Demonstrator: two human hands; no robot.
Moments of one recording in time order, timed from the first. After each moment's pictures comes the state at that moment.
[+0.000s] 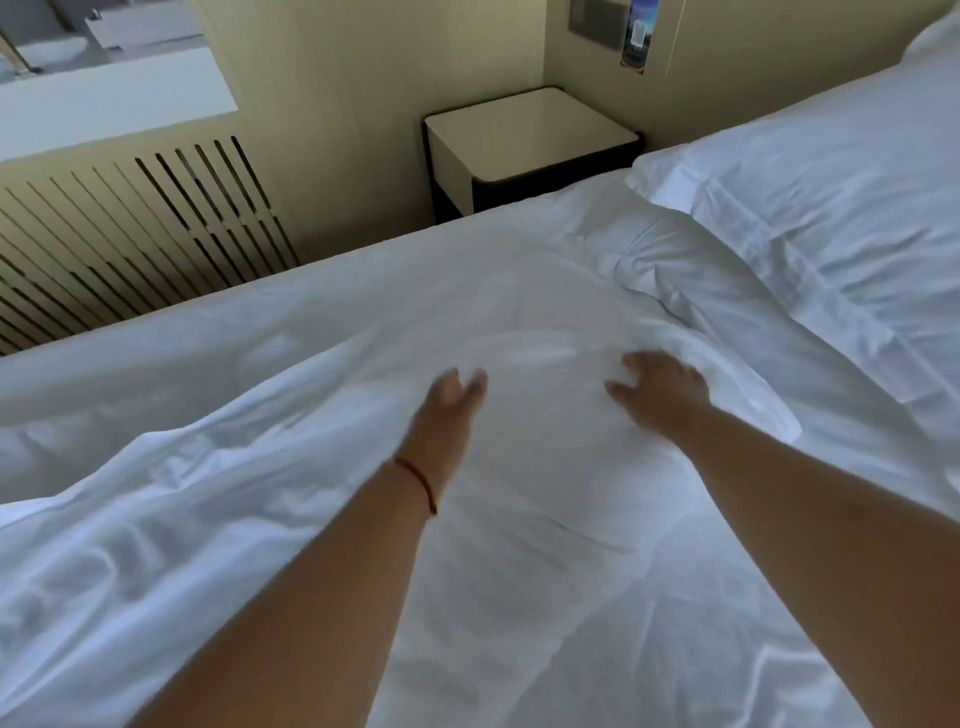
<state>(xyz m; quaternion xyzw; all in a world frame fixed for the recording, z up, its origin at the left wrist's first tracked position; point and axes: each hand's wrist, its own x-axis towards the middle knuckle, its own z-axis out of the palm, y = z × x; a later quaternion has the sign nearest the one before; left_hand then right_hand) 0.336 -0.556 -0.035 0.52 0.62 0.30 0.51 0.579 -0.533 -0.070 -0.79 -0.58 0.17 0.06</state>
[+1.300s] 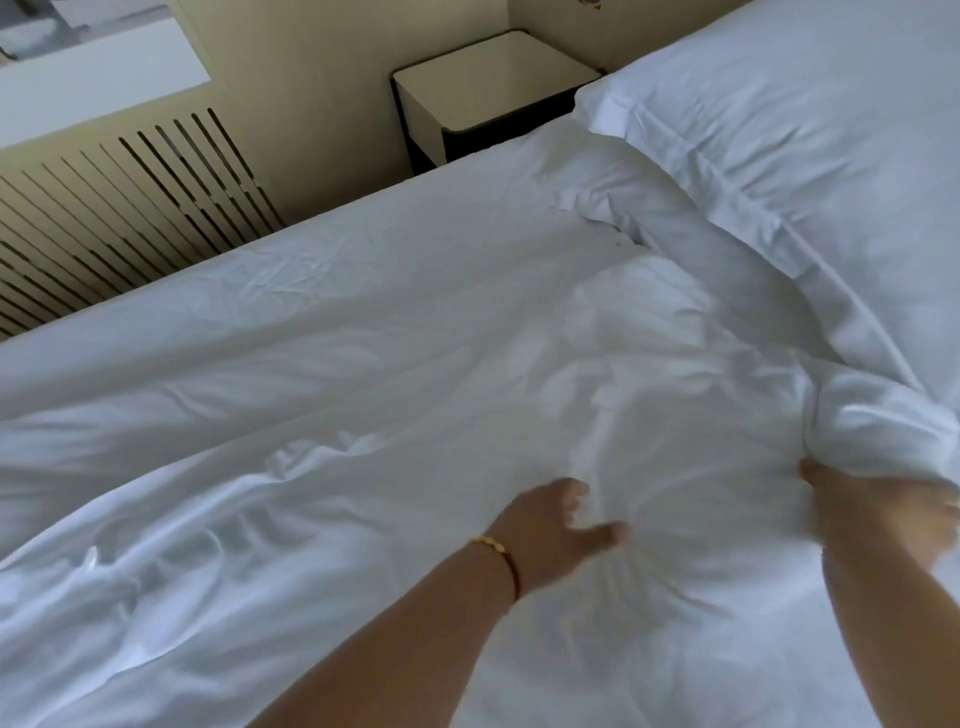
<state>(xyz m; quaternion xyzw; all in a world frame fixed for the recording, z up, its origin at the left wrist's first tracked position) 0.392 -0.764 -0.049 0.71 0.51 -0.03 0.48 0.658 -0.815 -0.082 -0.94 -0.02 0.13 0.31</state>
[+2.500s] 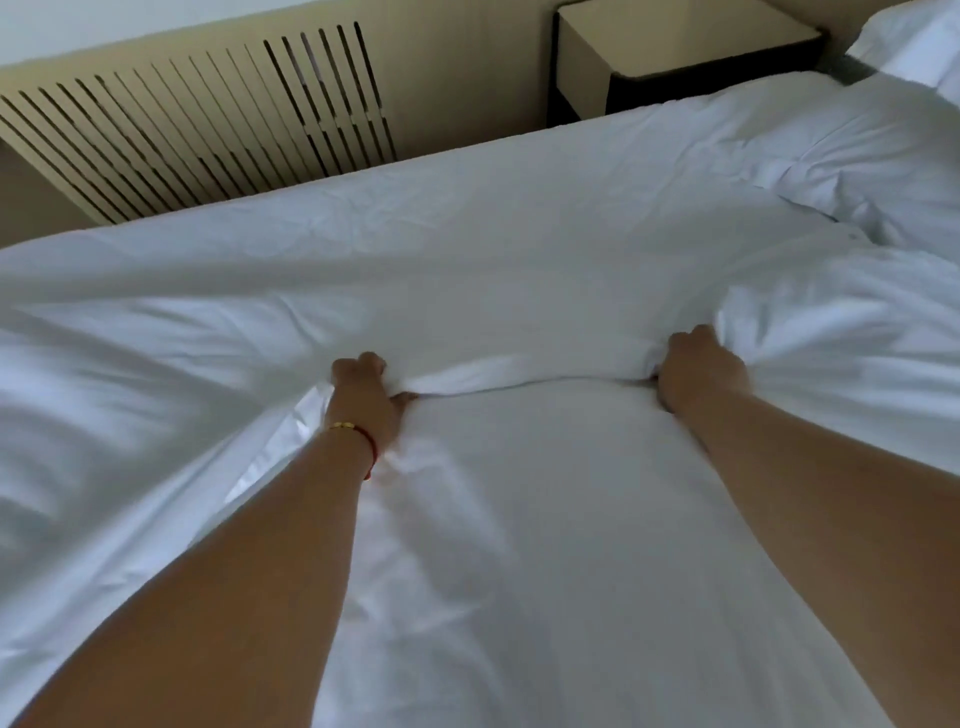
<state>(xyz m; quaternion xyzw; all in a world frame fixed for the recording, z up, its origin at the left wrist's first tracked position) 0.114 -0.622 -0.123 0.53 0.81 0.13 0.20 0.435 -0.584 -0.124 -0.78 -0.61 0.12 -0.05</state>
